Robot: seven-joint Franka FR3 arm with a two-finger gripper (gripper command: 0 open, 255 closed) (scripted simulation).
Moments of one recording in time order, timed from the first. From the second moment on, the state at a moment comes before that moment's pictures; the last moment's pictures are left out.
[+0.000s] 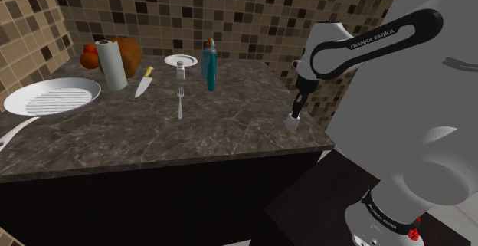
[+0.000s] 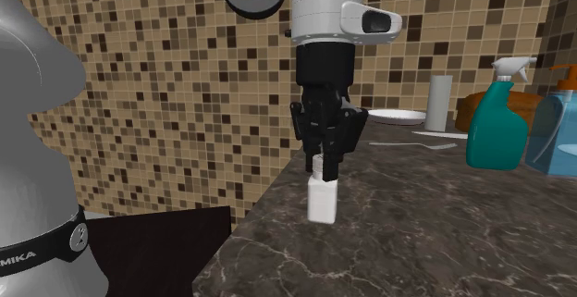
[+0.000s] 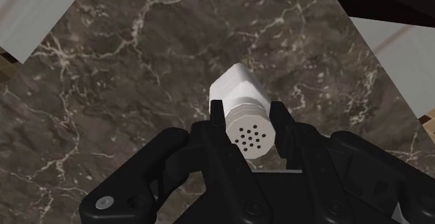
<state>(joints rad) -0.01 -0.36 -0.08 -2.64 -0.07 2.27 -0.35</state>
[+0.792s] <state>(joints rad) -0.01 -0.42 -0.07 -2.58 -0.07 2.16 -0.36</state>
